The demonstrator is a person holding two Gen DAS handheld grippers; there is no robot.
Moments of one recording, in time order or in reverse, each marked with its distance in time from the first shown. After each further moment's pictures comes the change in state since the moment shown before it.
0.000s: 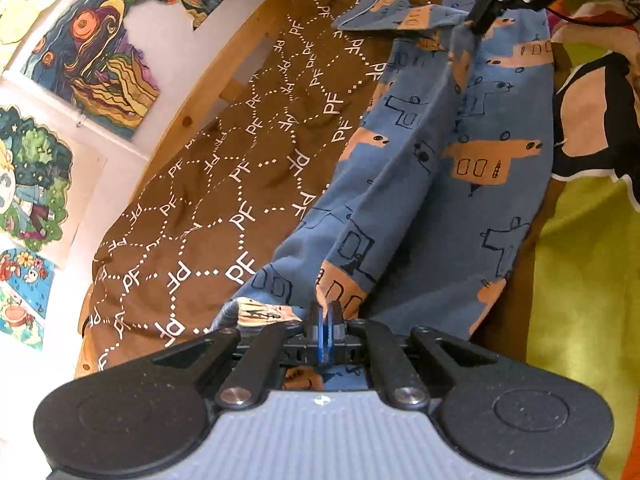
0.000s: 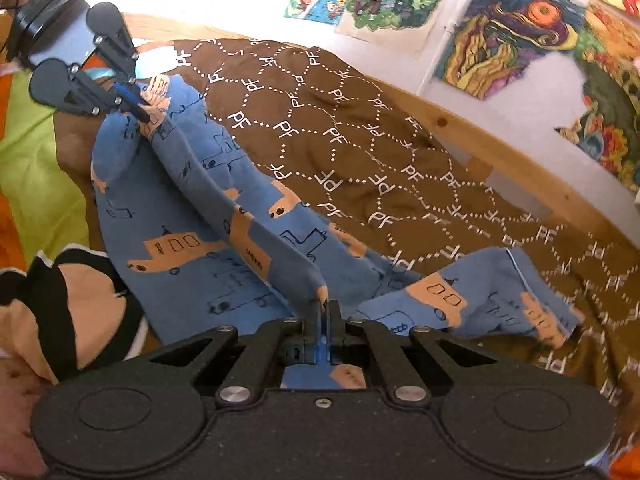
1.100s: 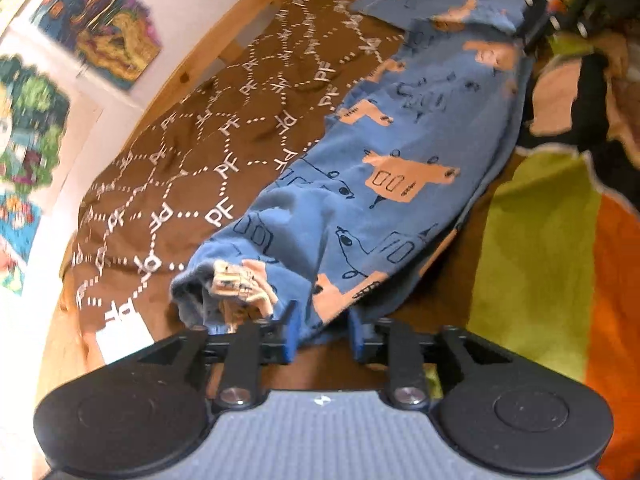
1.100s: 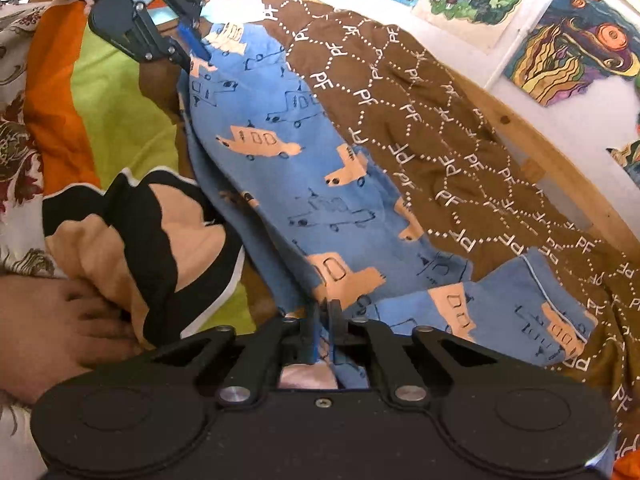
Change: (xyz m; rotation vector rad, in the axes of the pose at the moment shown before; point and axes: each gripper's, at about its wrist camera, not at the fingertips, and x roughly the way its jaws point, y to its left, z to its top) left arm -0.027 -0.007 -0.021 -0.126 0.084 -0.071; right arm -0.018 0.044 -0.017 -0.174 0.099 0.091
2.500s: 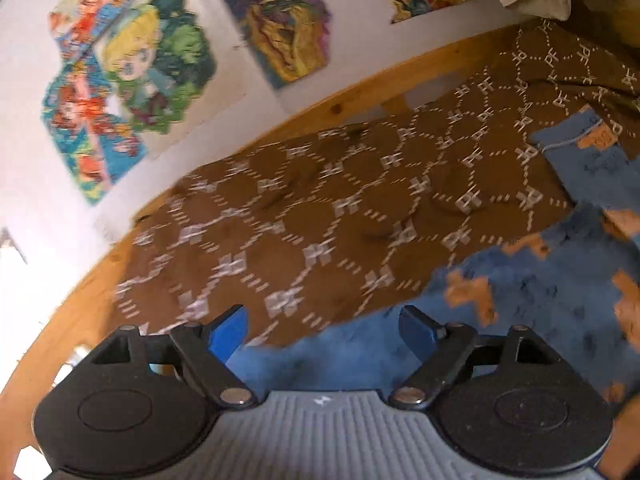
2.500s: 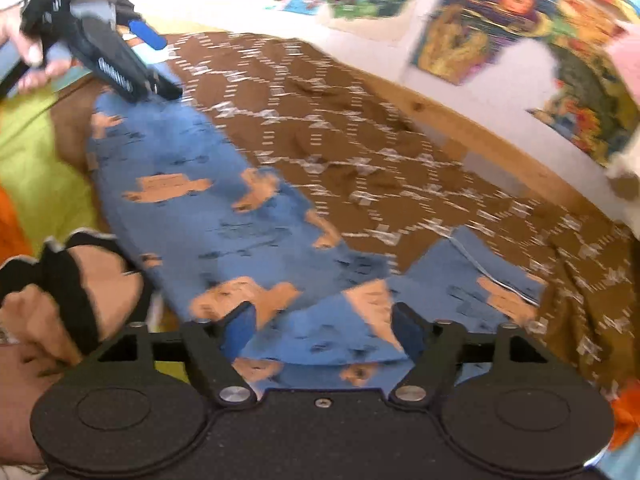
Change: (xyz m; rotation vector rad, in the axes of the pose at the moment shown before) left arm 0.027 0.020 0.109 -0.533 -0.097 0.275; right arm -0.011 -0.042 -0.004 0.252 -0.061 -0.199
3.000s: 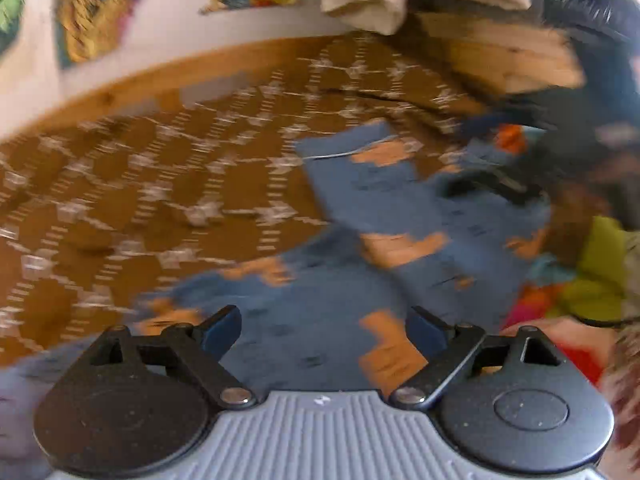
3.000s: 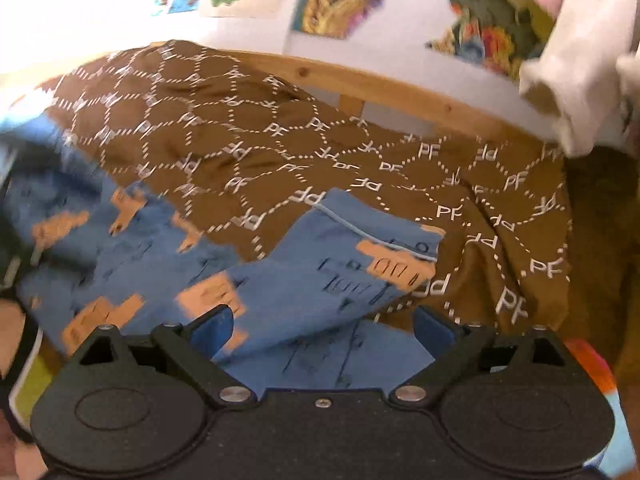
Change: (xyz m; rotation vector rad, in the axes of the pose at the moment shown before) left arm 0.017 -0.082 0.007 -0.029 -0.008 -0.707; right arm 0.022 -0.121 0.017 0.222 0.105 -0.039
